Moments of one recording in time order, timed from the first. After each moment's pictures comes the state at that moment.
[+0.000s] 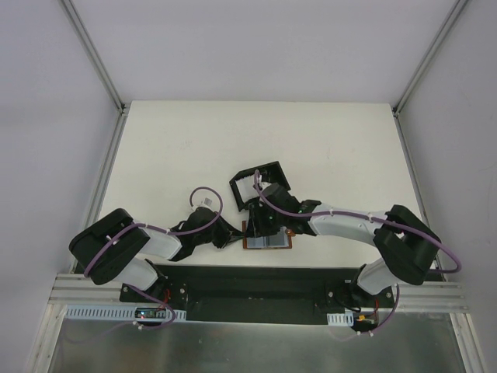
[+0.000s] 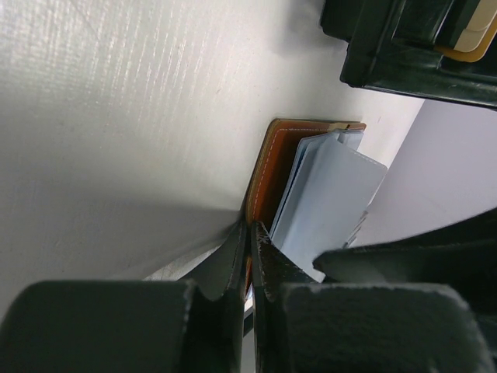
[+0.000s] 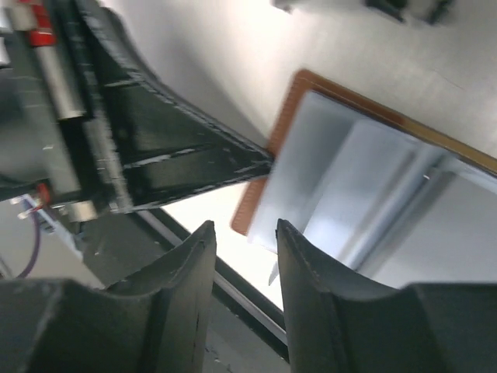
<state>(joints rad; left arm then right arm) -0.75 1.45 0.20 0.54 0.13 -1.41 0.95 1.53 0.80 -0.16 -0.18 0.71</state>
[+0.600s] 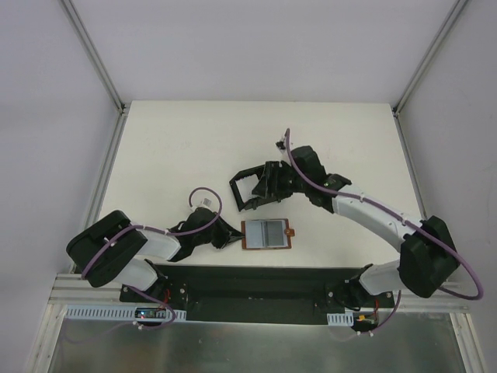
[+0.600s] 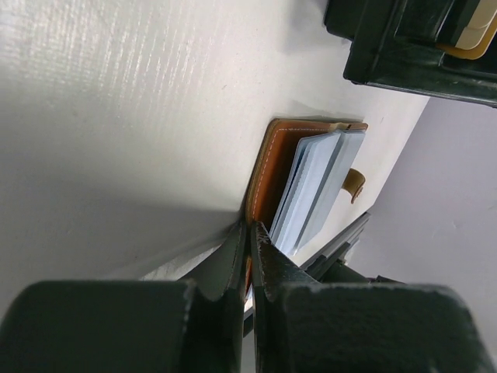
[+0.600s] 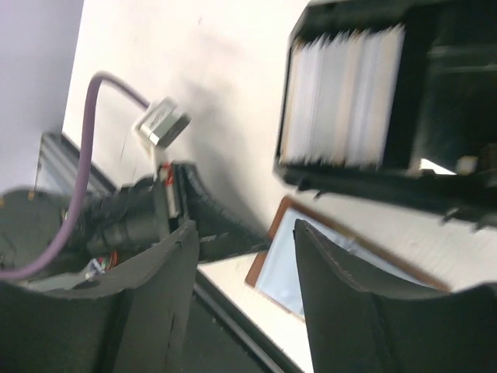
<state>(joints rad) -0.75 1.43 0.20 0.52 0.12 -1.41 0.73 1.37 0.93 -0.18 -0.28 0.61</state>
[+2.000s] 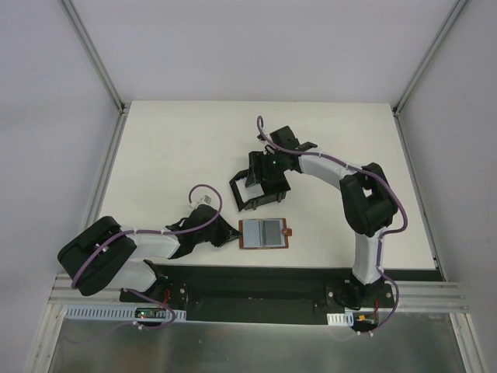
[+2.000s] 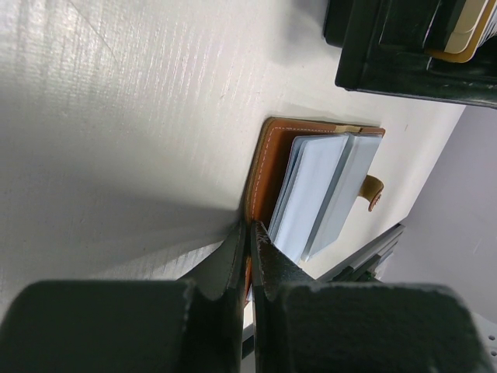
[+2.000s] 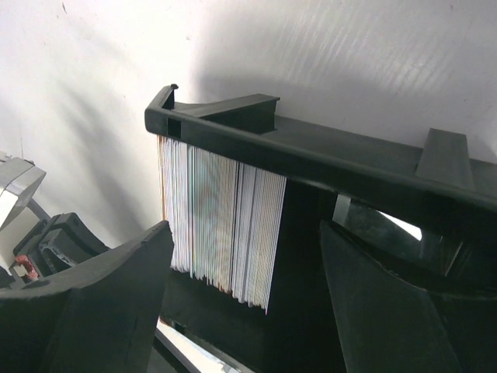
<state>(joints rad) -0.76 1.34 0.26 0.31 0.05 -1.33 0.57 1.96 1.41 -0.42 -0.43 0.36</state>
